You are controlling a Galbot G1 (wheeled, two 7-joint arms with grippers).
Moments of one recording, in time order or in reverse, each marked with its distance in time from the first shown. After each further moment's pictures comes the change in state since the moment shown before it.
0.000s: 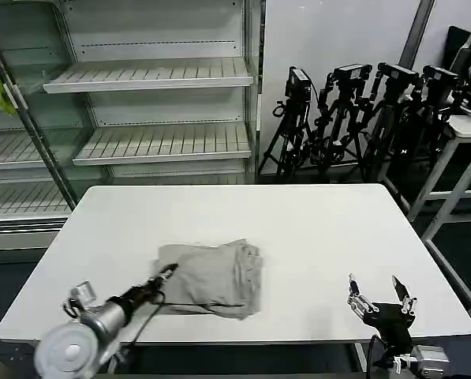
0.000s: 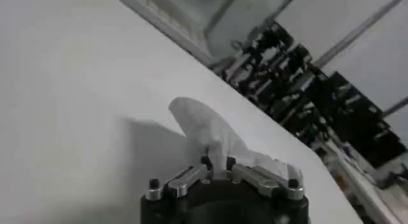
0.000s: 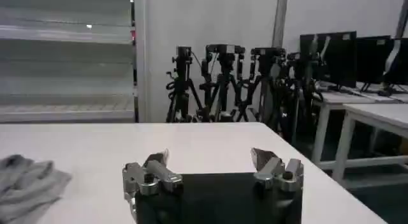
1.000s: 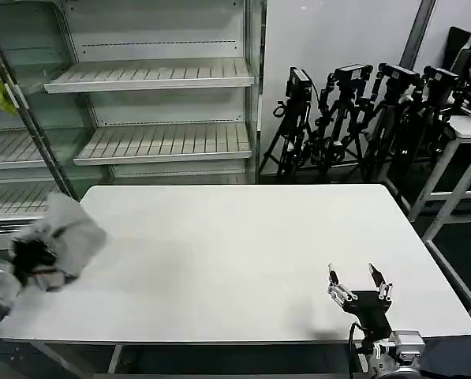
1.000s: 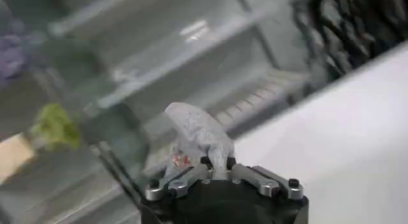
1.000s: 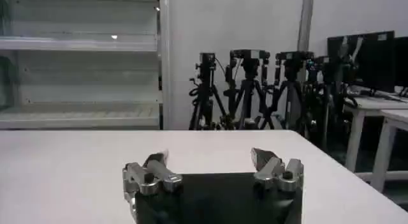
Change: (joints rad) left arm 0.156 0.392 -0.239 0.068 0.909 -0.223 0.268; right arm 0.090 -0.030 -0.087 -0.052 -0.005 0.009 -0.003
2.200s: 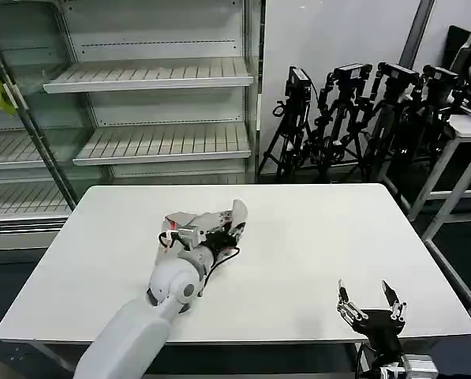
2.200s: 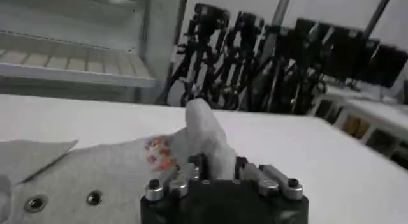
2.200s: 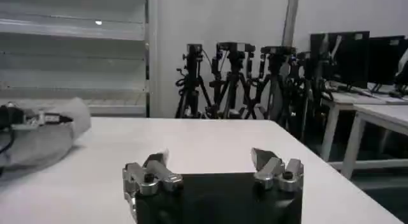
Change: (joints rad) left arm -0.768 -0.571 0.857 0.259 -0.467 0.158 -0.359; right arm -0.138 0.059 0.030 0.090 -0.077 -0.006 0.000
